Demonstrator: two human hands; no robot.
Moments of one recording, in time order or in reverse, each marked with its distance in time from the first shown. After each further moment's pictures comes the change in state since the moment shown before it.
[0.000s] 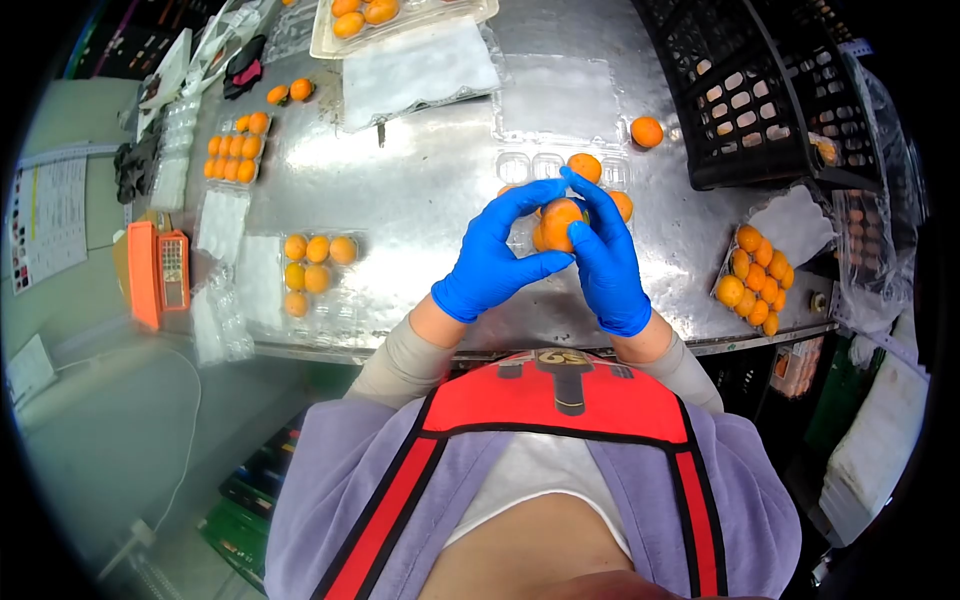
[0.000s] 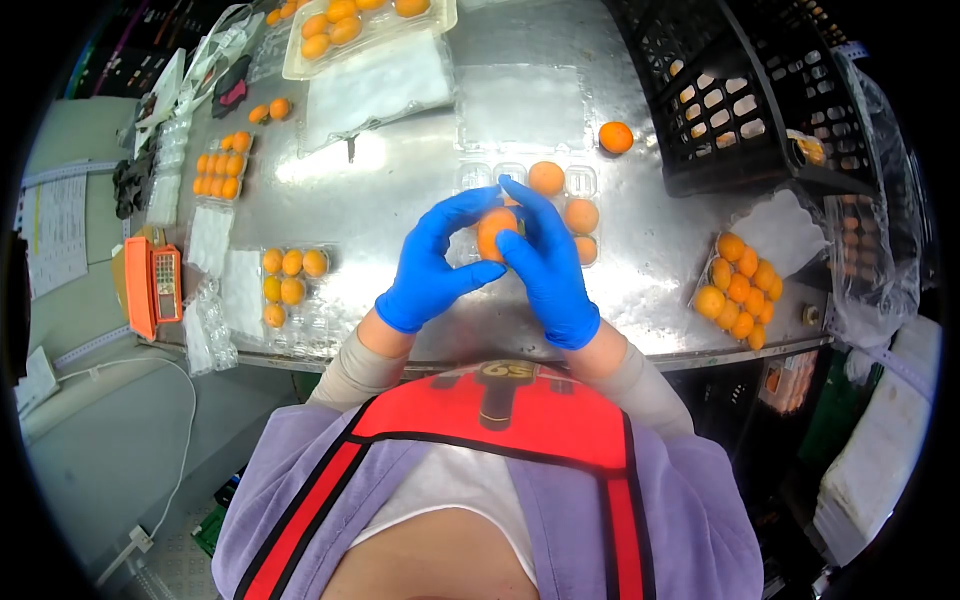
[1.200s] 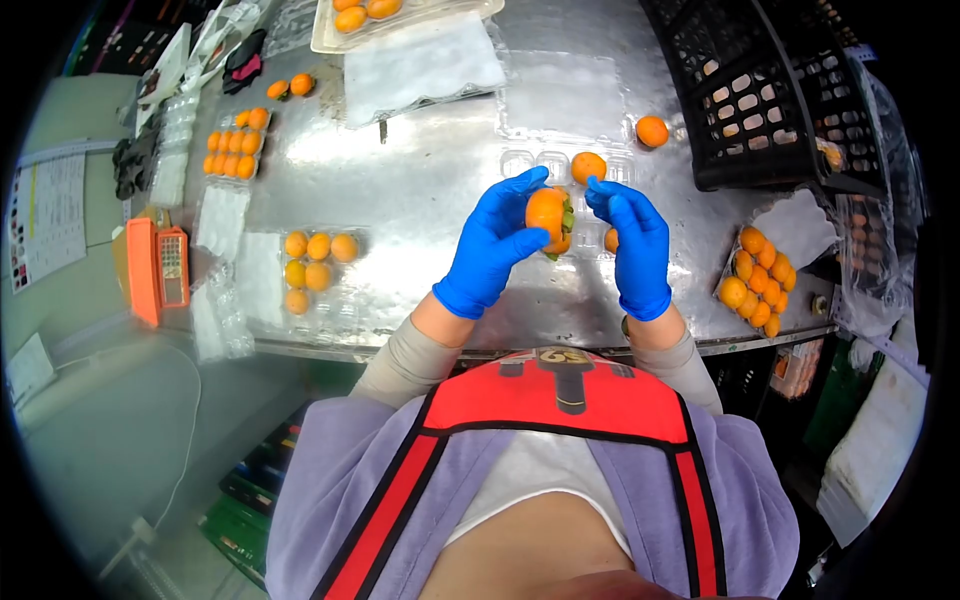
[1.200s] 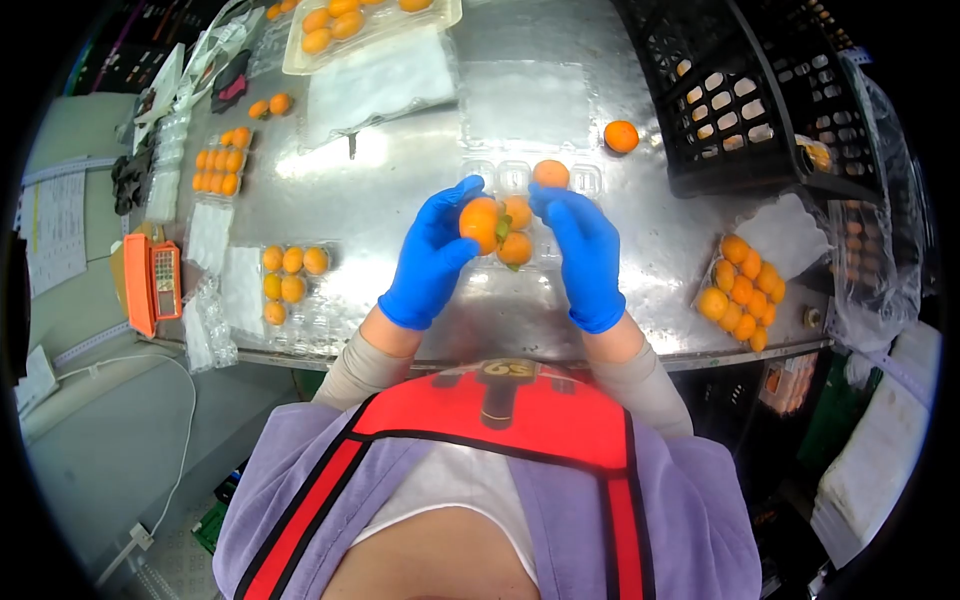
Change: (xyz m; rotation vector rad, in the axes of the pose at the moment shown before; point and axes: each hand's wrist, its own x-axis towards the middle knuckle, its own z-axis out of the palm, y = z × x) left_hand -0.004 -0.012 0.003 -0.582 0.157 -0.199; right_hand 0.010 0.007 -0.033 -0.086 0.171 0.010
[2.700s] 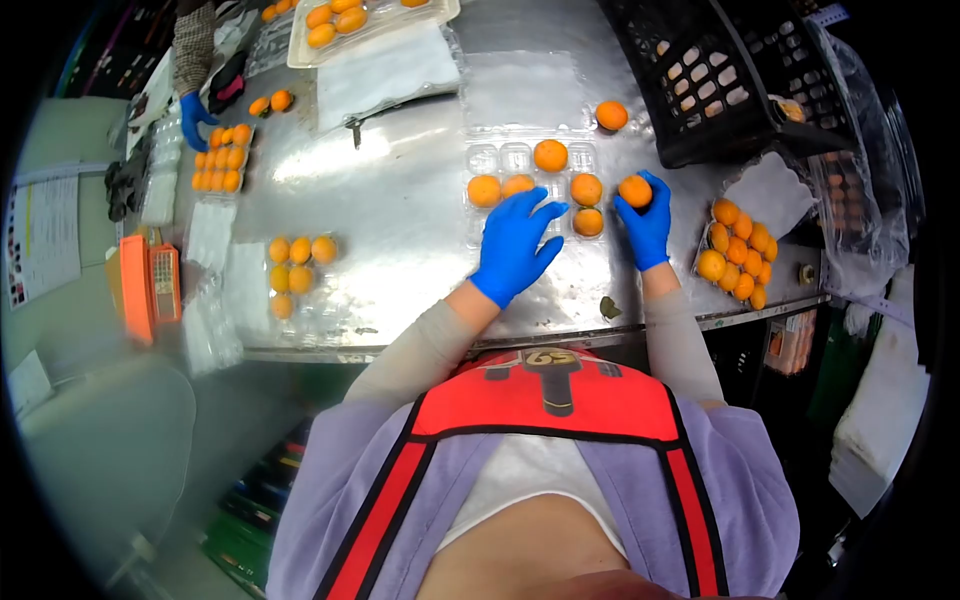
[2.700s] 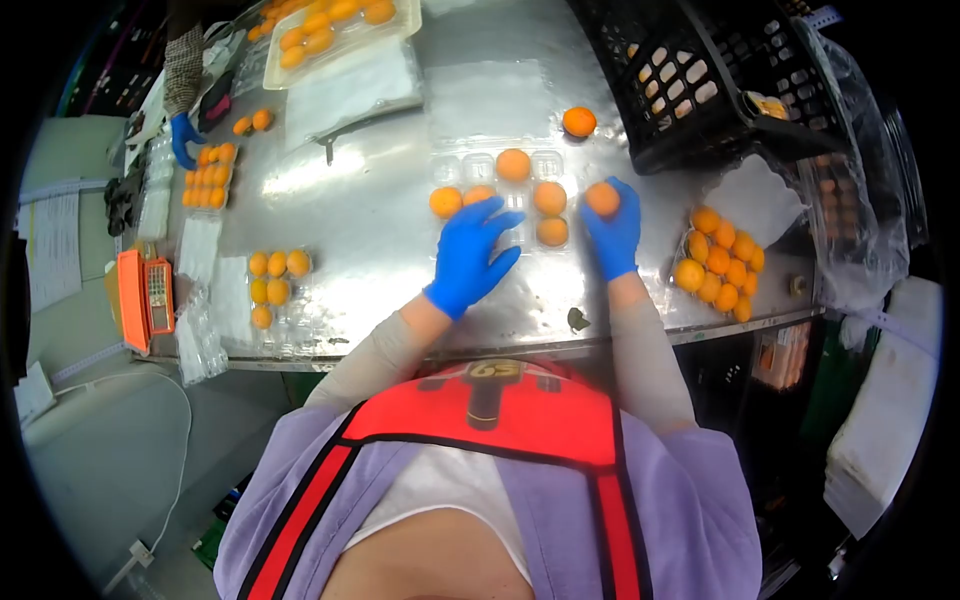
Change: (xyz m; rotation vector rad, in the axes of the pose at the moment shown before) left_hand -0.001 -0.075 0.018 1.312 -0.097 0.416; right_hand 0.016 0.112 -0.140 -0.567 0.353 -0.286
